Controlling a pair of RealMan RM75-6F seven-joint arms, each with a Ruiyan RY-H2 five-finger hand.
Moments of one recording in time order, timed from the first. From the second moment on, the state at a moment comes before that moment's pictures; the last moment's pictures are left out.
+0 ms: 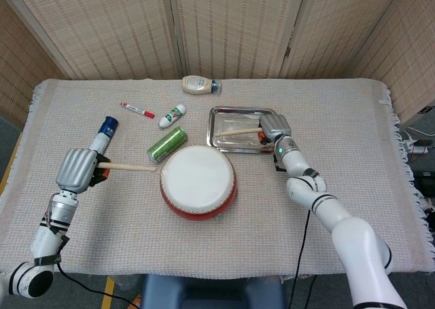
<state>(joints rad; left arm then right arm) -0.56 -1.22 -0.21 -1.63 1.23 1.19 0.13 1.17 -1.81 0.23 -0.46 -0.90 0.27 0.04</state>
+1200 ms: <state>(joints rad) -0.58 -1.22 -0.22 -1.64 1.27 1.18 0.15 1.13 -1.69 0.29 -0.65 -1.14 0.33 0.22</state>
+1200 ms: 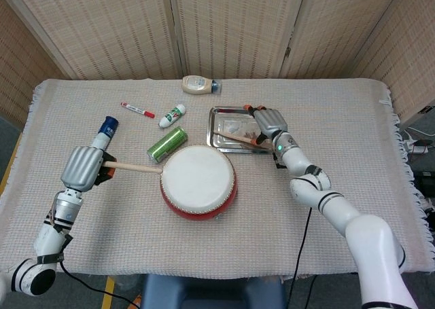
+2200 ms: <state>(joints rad) -0.80 -1.45 -0.30 -1.71 0.98 1.15 0.70 1.13 -1.06 0.19 -1.88 -0.61 0.70 -0.21</state>
